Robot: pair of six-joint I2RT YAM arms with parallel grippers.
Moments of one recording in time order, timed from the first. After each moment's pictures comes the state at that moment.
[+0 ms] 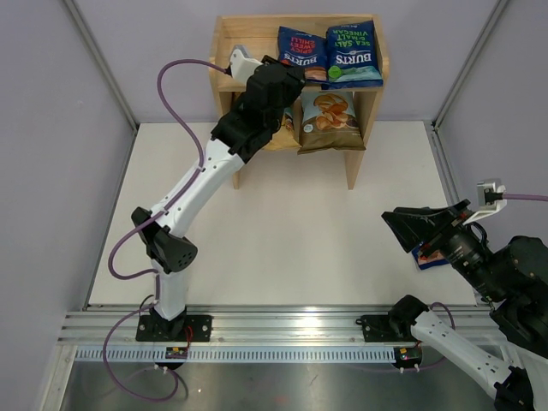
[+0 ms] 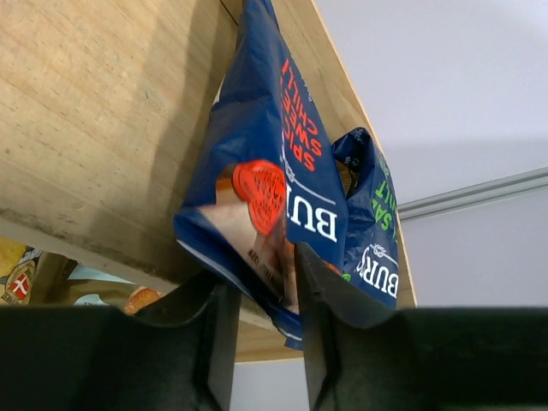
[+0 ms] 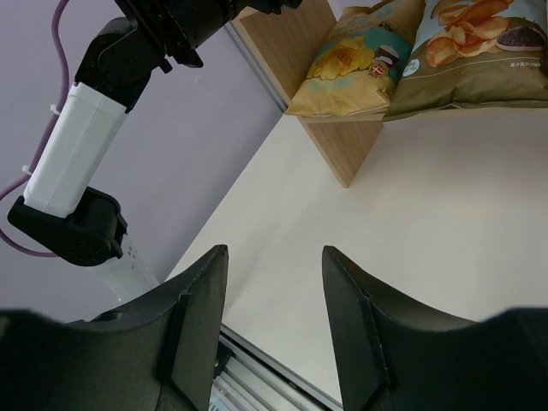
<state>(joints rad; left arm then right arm) -0.73 1.94 2.28 -0.42 -0.57 -1.13 0.67 0.49 1.27 -0.72 0.06 0.55</state>
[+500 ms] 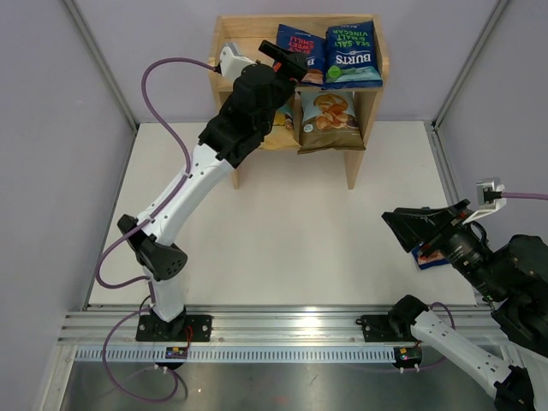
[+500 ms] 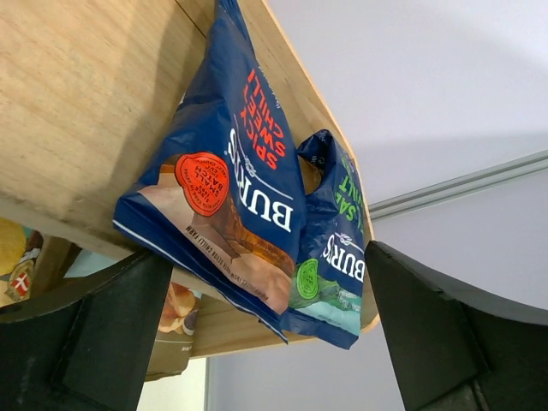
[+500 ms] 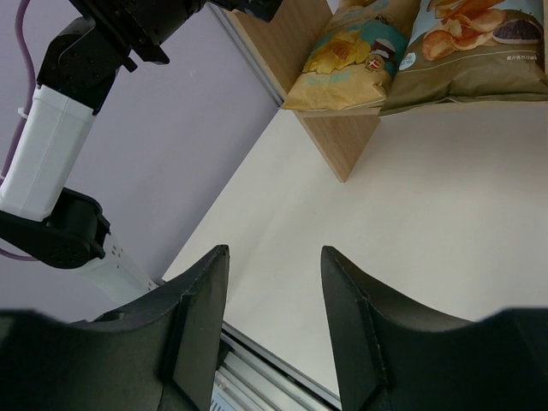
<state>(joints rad) -0.73 1.86 2.21 -0.39 -0.57 -1.09 0.67 0.50 1.28 -0.75 0.06 0.55</state>
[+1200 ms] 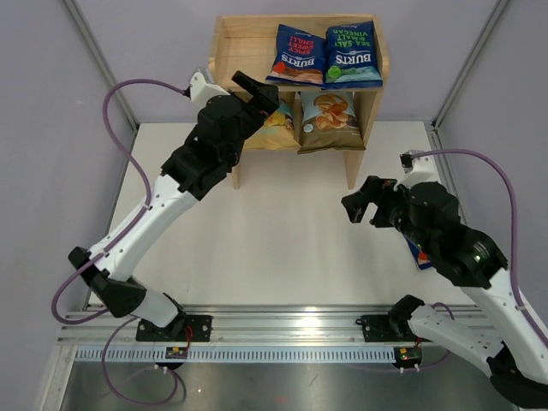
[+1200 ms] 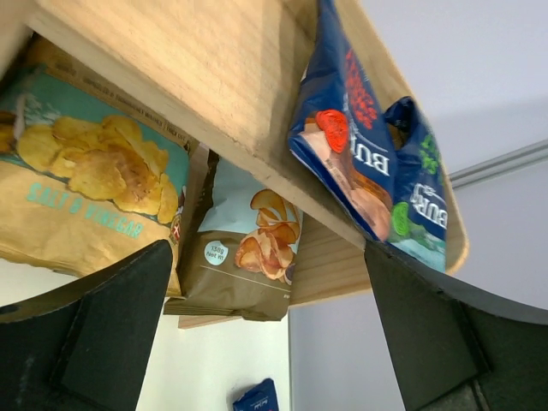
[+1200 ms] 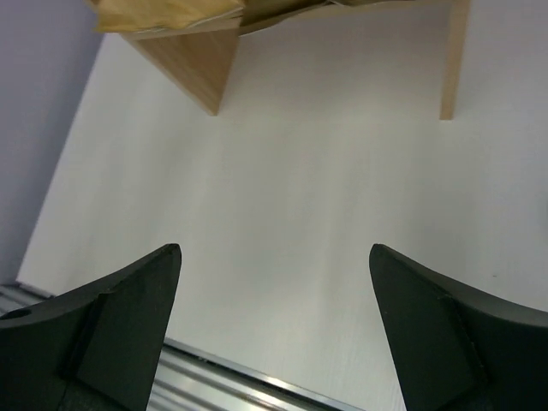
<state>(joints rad) -0.72 1.53 1.79 -0.39 -0.58 -0.98 0.67 0.77 1.23 -0.79 0.20 0.53</state>
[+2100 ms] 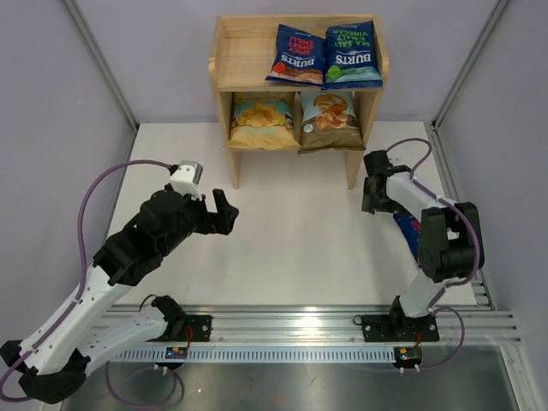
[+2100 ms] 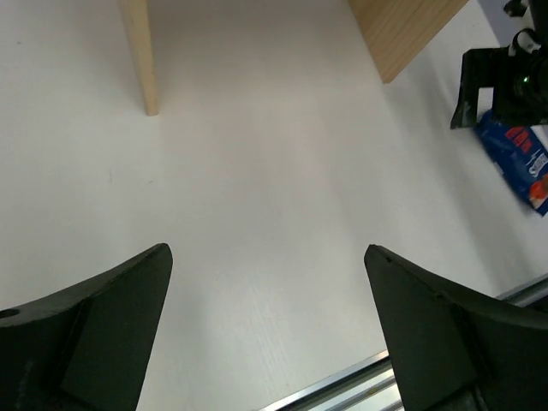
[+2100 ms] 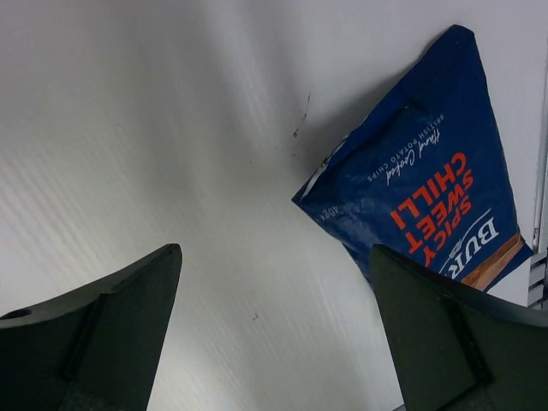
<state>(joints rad) -0.72 0.80 1.06 -0.67 -0.23 -0.43 0.18 1.68 1.13 -0.69 0.48 0.35</state>
